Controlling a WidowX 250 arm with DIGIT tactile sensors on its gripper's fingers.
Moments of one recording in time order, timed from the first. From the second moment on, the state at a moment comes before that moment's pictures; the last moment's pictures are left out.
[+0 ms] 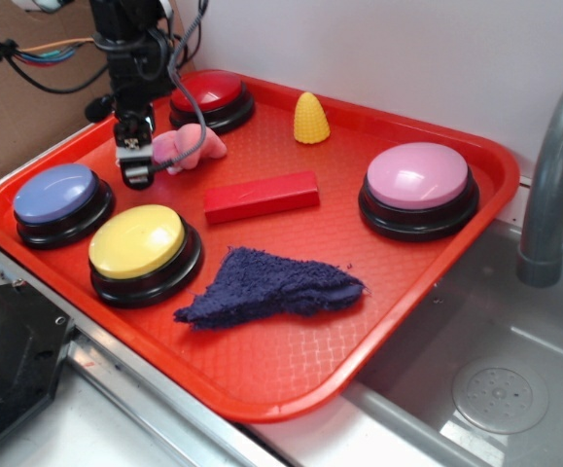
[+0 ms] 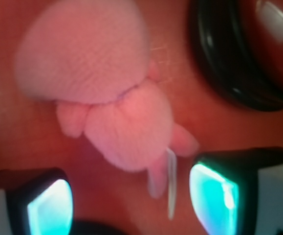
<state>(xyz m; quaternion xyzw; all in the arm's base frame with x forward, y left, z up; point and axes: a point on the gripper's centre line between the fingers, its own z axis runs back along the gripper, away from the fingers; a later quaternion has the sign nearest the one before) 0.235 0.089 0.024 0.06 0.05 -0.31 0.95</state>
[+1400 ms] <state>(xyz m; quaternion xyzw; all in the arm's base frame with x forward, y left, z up) 0.230 0.070 0.090 0.13 -0.04 -0.05 0.99</state>
